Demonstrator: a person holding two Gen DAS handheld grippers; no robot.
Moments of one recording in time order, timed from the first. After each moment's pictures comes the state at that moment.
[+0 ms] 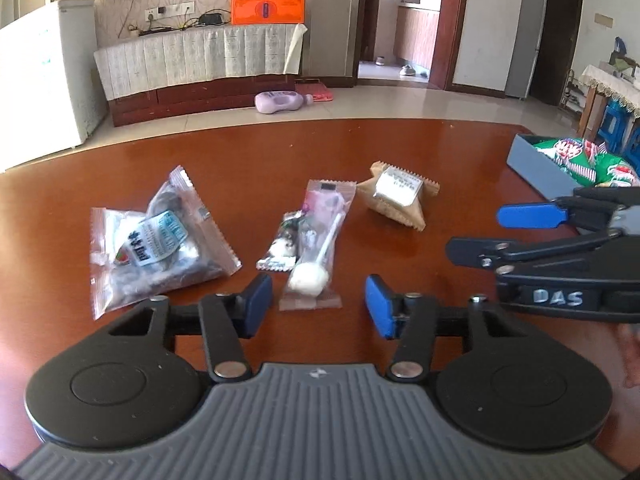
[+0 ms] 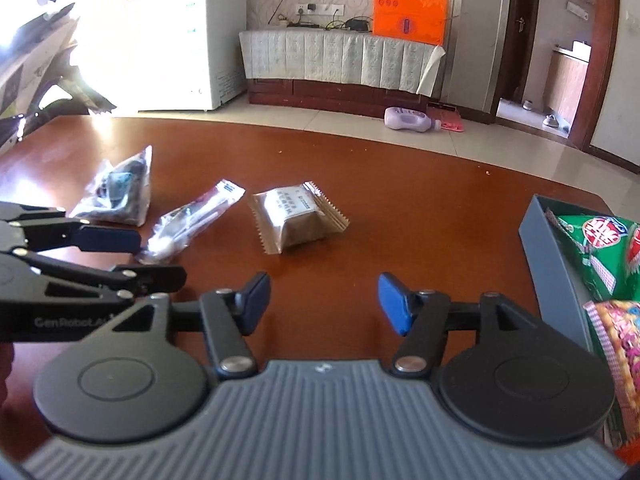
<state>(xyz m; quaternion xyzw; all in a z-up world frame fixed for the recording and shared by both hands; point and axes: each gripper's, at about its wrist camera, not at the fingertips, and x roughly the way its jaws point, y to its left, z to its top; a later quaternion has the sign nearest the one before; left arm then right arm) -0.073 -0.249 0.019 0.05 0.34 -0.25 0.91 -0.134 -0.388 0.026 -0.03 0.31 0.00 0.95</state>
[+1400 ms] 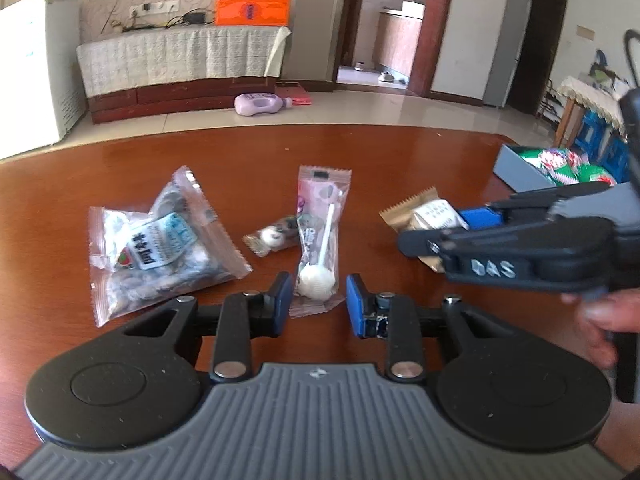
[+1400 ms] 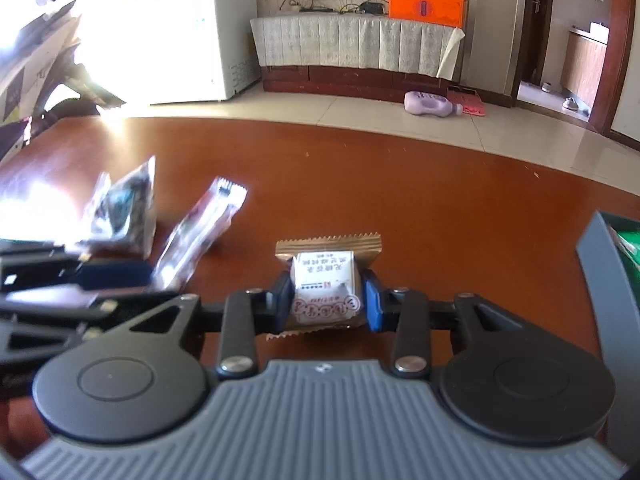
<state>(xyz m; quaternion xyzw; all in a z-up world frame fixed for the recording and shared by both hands) -0.059 -0.232 0.012 0.04 0.33 -0.28 0.90 -0.108 -0.373 0.030 -0.01 0.35 0.02 0.94</state>
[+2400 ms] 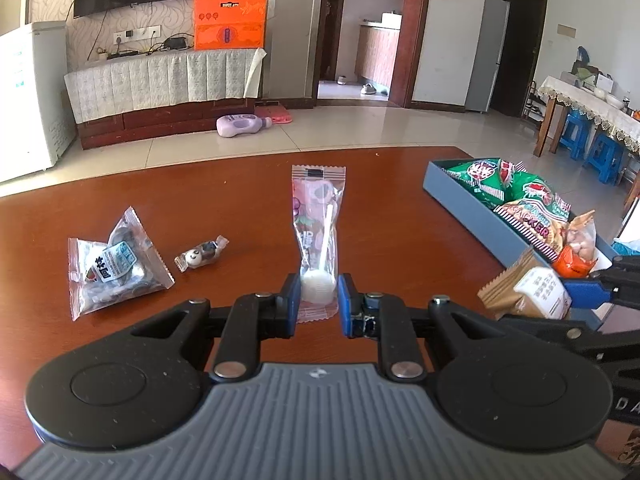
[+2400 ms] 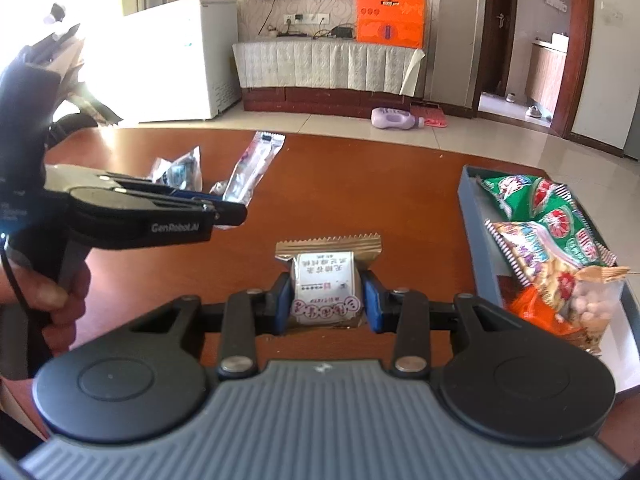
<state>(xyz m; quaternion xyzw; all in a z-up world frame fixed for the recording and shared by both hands) -0.130 -0.277 0.061 0.05 0.30 -0.29 0.91 -0.268 -0.384 0.085 0.00 0.30 -0.02 0.95</state>
